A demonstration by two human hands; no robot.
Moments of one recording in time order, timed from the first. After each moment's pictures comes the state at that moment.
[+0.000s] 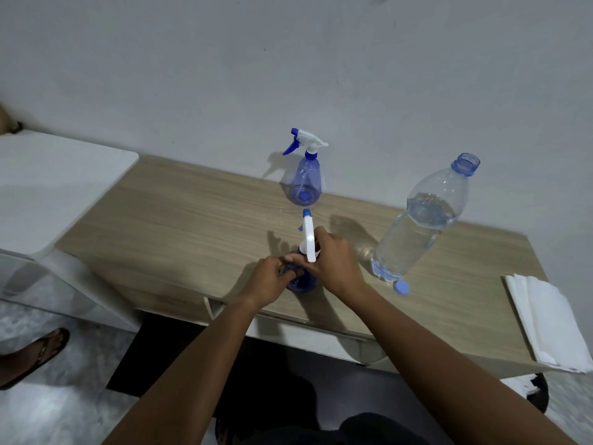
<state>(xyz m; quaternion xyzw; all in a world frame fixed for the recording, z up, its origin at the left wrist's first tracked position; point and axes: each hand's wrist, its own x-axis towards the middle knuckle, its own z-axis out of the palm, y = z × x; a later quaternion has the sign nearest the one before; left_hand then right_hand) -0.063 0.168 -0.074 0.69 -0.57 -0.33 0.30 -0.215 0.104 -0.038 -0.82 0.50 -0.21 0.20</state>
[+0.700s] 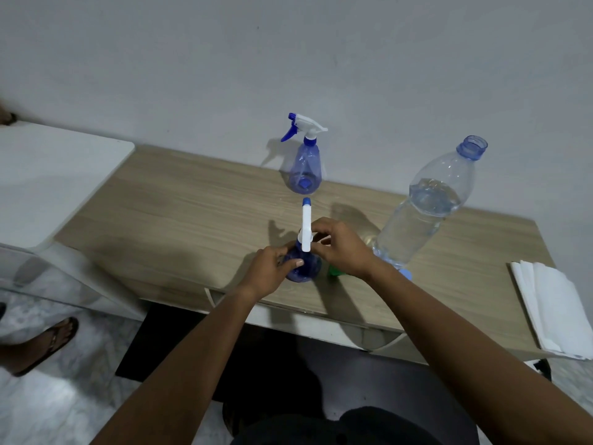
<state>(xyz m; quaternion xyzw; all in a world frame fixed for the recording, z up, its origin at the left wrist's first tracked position) -0.063 0.167 -0.073 0.66 -0.57 -0.36 0.33 -0.237 0.082 -0.026 -0.82 0.38 -0.18 0.38</state>
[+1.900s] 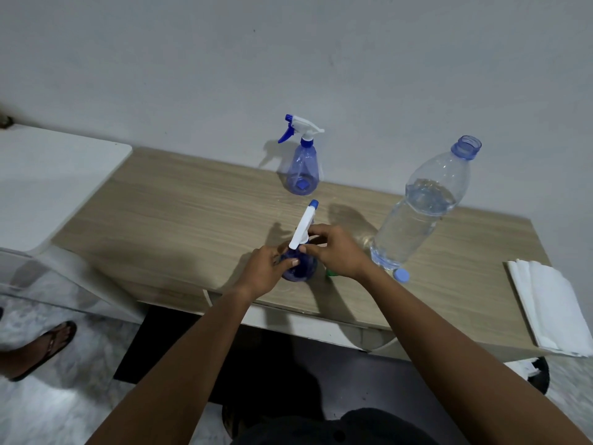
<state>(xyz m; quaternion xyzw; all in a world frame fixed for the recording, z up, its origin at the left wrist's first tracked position) -0.057 0.163 -0.083 0.66 -0.56 -0.37 0.34 -0.232 0.091 -0.028 -0.77 0.42 -0.19 0.45</state>
